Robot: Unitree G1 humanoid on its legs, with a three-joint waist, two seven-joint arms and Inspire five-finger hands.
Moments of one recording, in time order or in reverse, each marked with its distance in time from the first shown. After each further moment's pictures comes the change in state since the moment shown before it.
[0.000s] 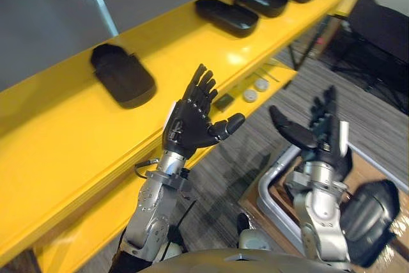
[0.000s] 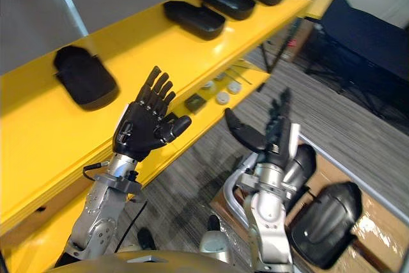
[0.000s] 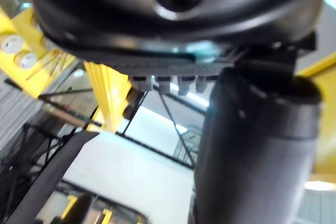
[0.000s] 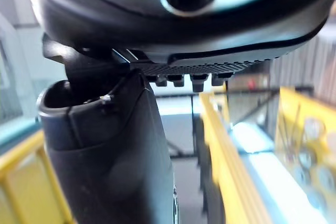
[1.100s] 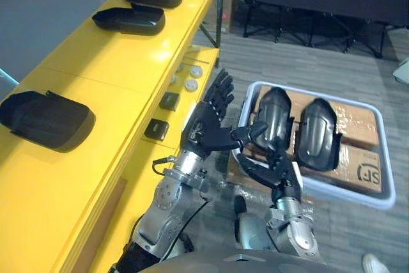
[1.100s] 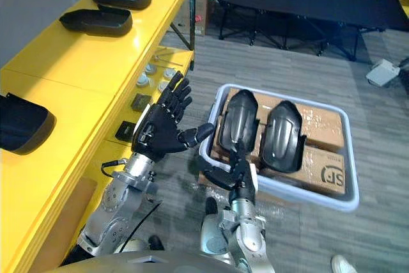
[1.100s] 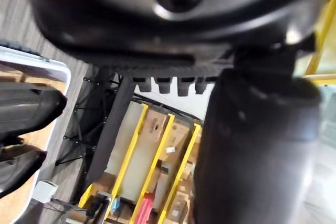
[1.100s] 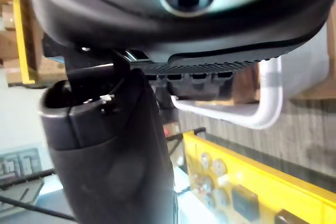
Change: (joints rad) left arm -0.026 0.009 -0.122 0.037 0.118 -0.001 0.076; right arm -0.024 -0.044 0.375 0.436 0.157 -0.052 0.131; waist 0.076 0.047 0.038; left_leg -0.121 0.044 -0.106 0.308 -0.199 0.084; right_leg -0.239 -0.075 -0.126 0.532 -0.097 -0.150
